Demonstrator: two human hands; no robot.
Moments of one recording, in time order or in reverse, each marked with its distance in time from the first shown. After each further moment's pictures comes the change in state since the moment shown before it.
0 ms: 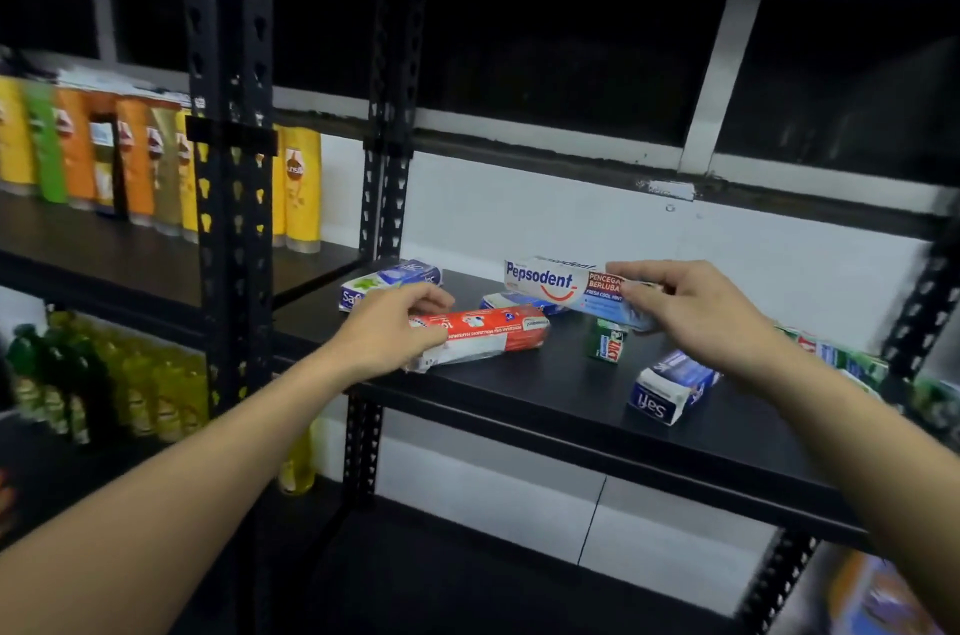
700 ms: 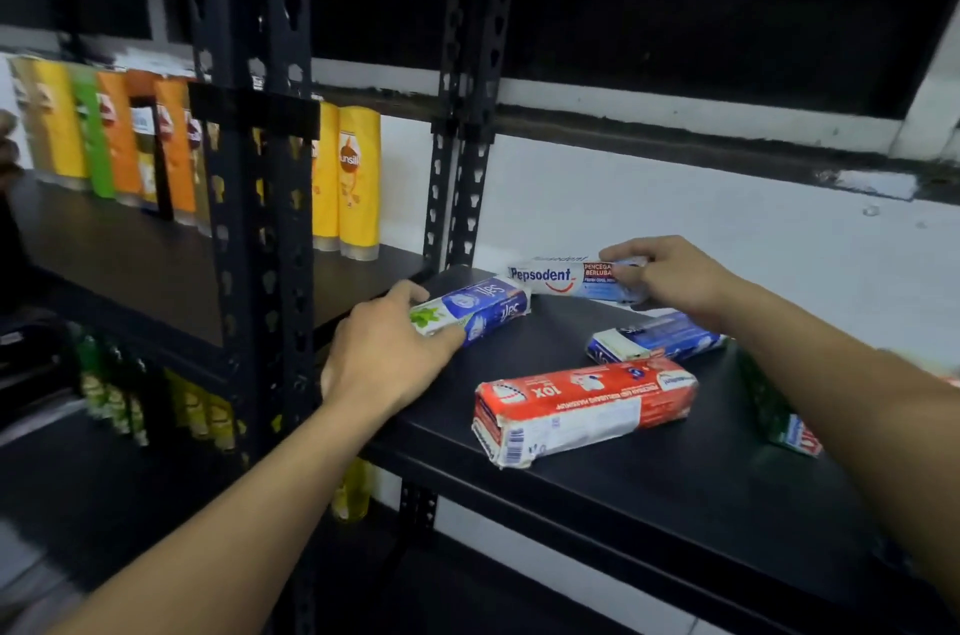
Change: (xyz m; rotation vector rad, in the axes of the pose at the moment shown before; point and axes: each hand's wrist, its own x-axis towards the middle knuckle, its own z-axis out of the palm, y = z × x) left_hand 0.058 -0.087 -0.021 0.248 0.348 -0.342; right_hand 0.221 0.025 0.136 0.117 -0.197 0.106
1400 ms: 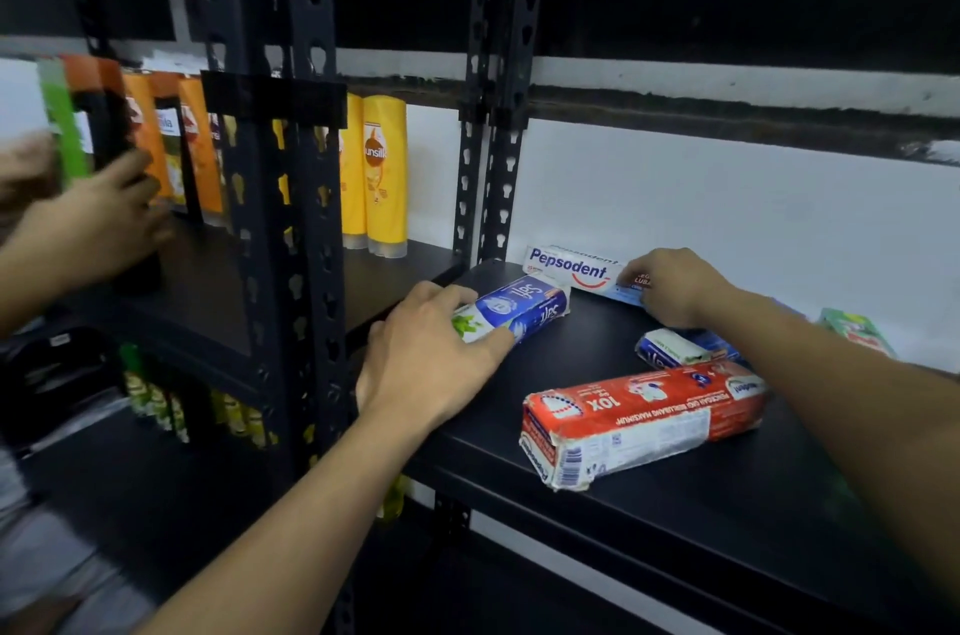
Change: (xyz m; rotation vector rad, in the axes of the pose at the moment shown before) left_hand 0.004 0.001 0.003 0.021 -0.027 0.059; right_hand 0.048 0.017 0.045 -0.807 -0.025 -0.137
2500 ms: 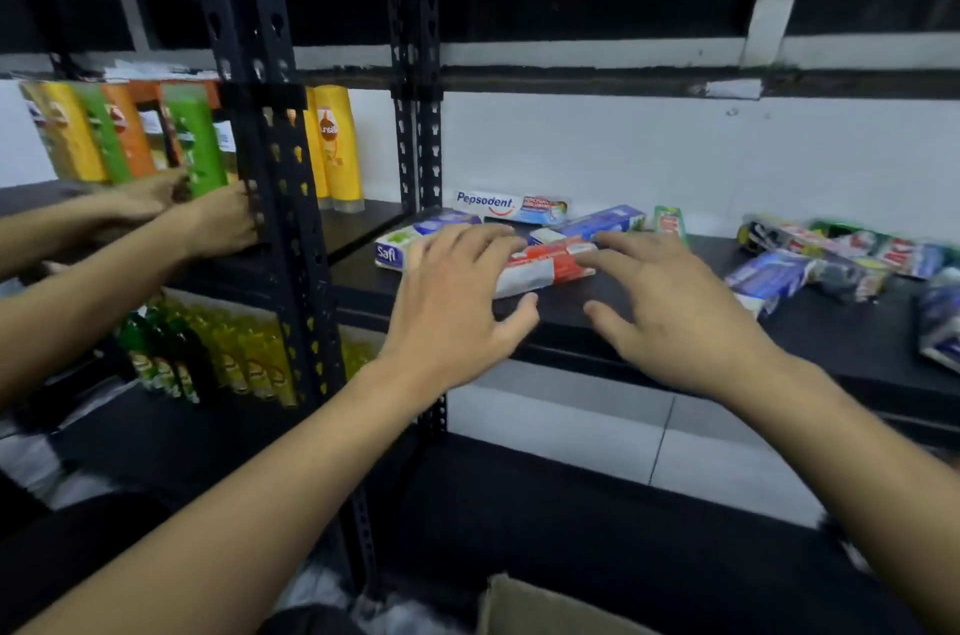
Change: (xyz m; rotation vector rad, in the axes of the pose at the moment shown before) left_hand -0.161 0.093 -0.046 0.188 0.169 0.657; right_hand -0.322 -0.035 -0.064 0.076 0.290 -0.126
